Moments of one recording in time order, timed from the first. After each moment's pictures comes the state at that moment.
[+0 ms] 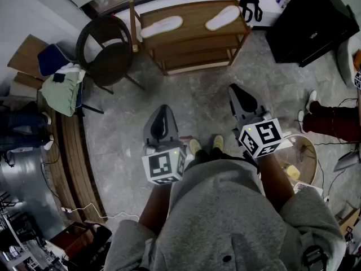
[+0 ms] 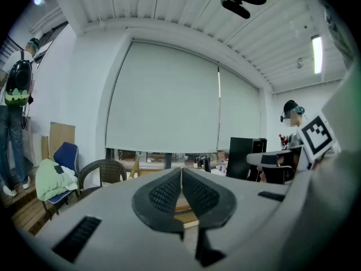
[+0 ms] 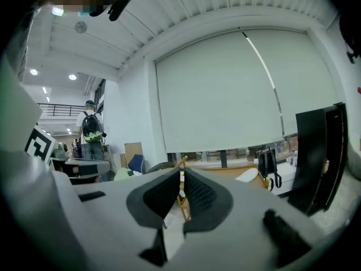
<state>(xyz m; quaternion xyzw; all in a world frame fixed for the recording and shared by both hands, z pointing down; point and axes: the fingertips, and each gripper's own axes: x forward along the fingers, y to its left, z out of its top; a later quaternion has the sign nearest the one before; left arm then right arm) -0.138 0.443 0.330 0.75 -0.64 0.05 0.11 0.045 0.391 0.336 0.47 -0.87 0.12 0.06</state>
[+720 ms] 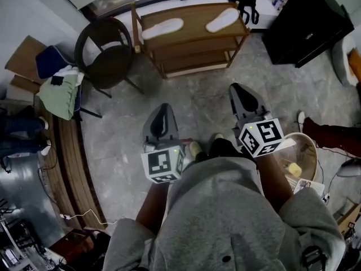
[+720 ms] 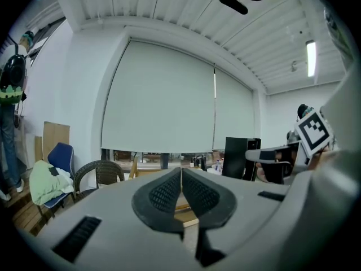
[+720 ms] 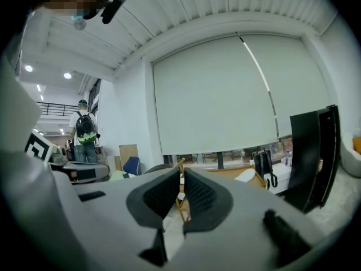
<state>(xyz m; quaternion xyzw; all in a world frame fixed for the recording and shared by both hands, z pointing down) -0.164 0.449 0.340 0.77 -0.62 0.06 0.11 0.024 0.402 0.338 0.50 -0.86 0.12 0.05</state>
